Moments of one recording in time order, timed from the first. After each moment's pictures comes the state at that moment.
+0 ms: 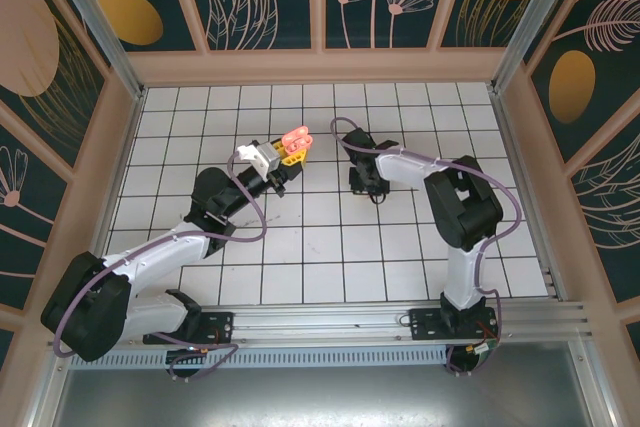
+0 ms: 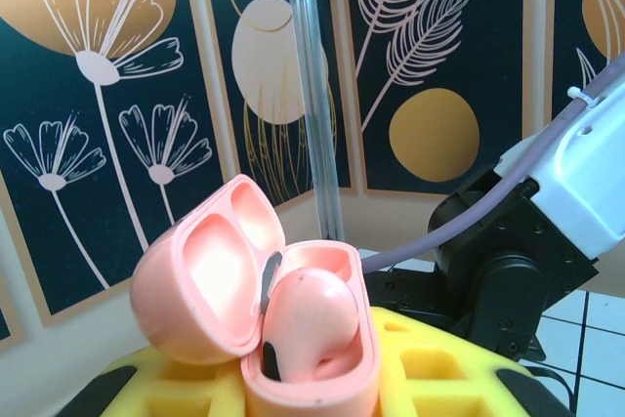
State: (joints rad) left arm -0.59 1.23 0.56 0.90 0.36 0.03; right arm 0.57 1.93 1.26 -0.64 0.16 0.58
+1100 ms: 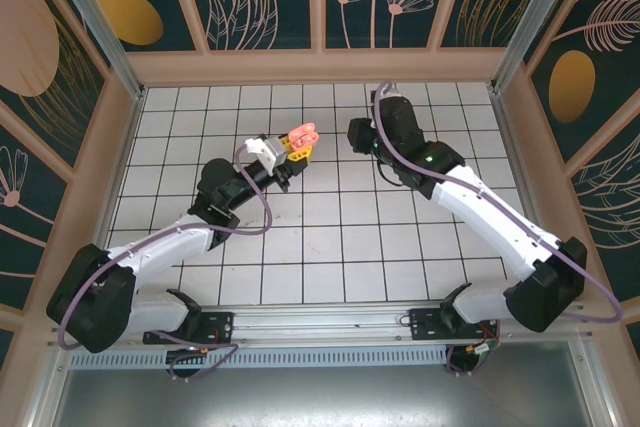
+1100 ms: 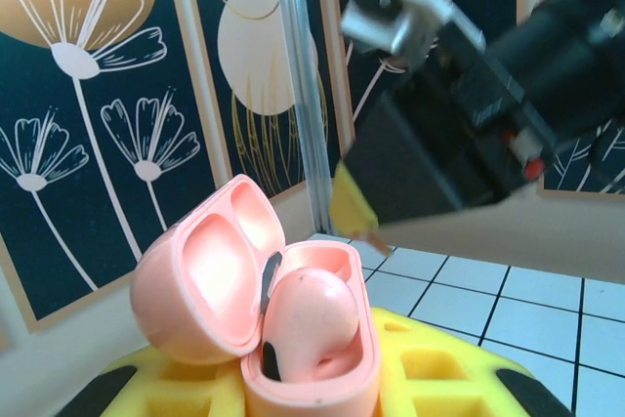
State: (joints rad) left arm -0.59 1.29 0.63 0.85 0.39 0.06; right arm 0.68 1.33 1.29 -0.45 0.19 0.54
